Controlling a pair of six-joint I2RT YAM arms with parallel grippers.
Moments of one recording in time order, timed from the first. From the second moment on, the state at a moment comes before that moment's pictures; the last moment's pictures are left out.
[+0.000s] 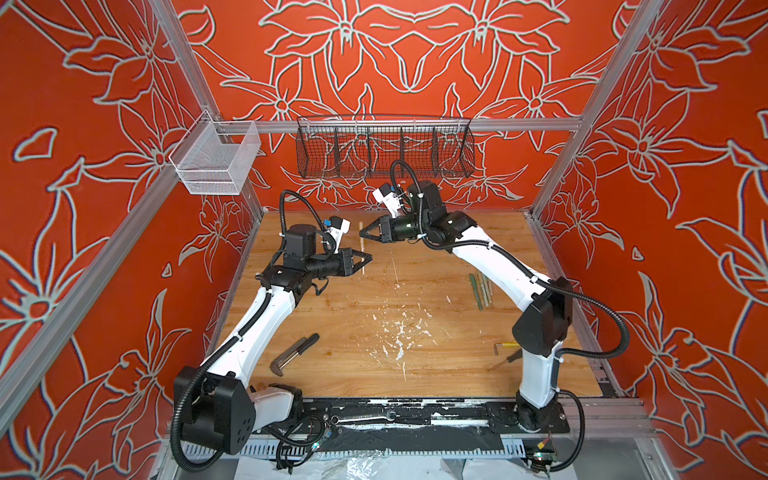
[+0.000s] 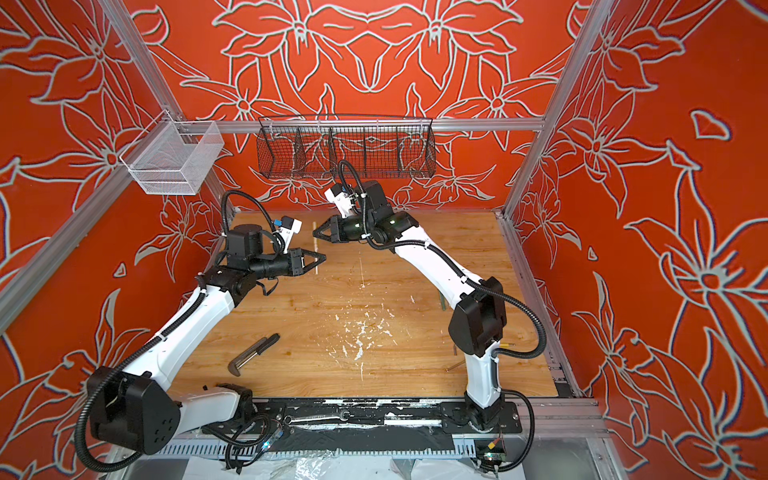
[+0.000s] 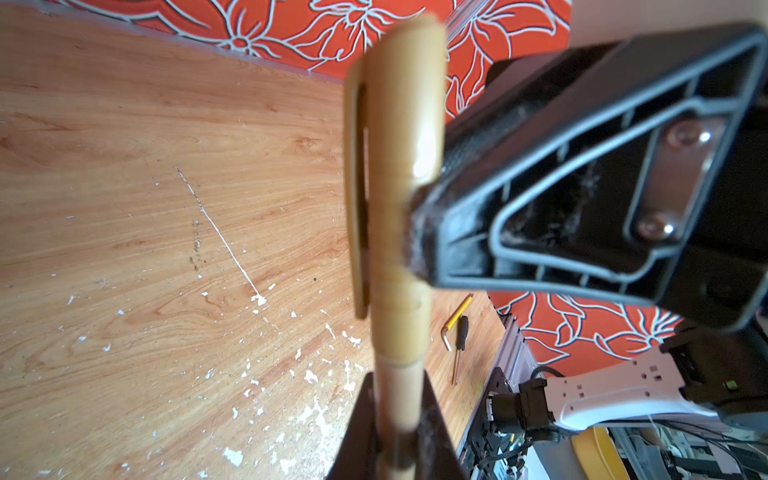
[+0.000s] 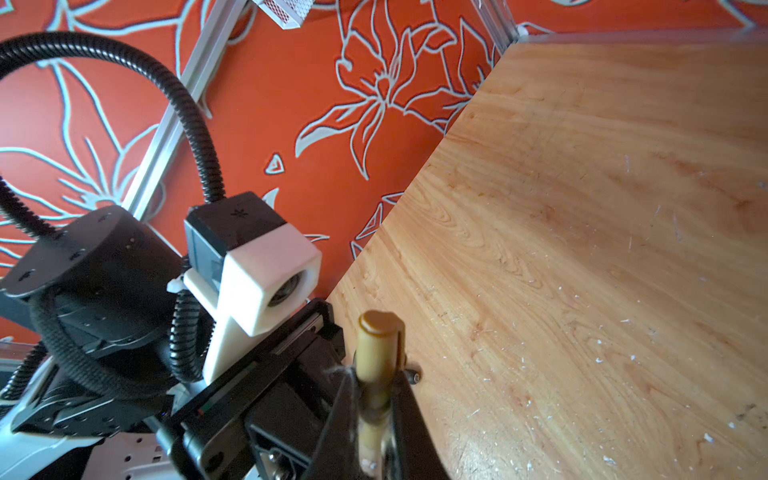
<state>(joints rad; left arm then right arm) -0.14 1.25 1.04 -0.29 0.77 -0.40 0.64 1.95 1.96 -0.53 -0.74 0.53</state>
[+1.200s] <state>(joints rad) -0.11 0.81 0.82 -0.41 0.62 -0.39 0.33 2.18 1.94 -1.14 -0.52 0.28</state>
